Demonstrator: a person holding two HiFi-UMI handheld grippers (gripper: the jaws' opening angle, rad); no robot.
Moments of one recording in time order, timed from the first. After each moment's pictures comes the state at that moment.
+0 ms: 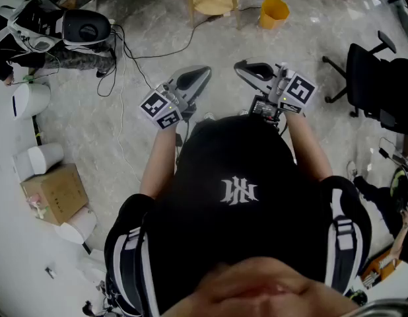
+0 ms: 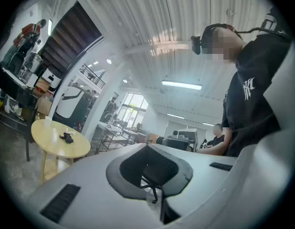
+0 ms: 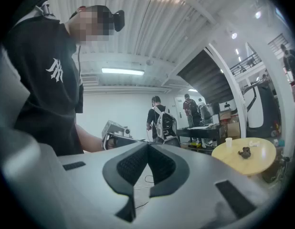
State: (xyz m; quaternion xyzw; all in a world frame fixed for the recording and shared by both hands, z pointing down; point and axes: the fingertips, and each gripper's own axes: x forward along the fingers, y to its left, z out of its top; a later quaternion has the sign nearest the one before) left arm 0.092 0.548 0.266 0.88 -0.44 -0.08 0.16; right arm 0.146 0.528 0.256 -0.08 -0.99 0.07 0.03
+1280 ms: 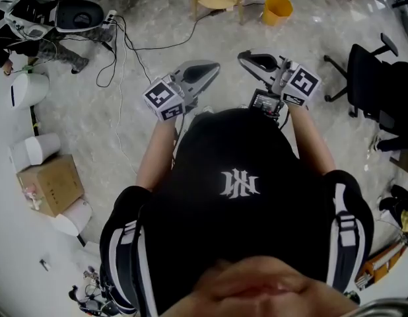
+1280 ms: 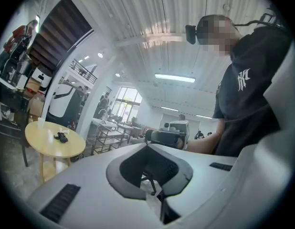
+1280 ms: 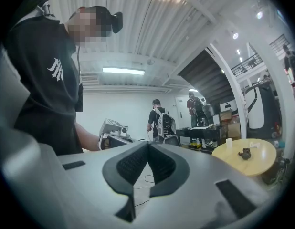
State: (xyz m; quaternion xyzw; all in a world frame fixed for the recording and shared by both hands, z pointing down) left arm 0.113 0.562 0.270 0.90 -0.40 -0.04 0.15; right arm 0.145 0.529 0.254 -0.09 -0.99 0.07 0.03
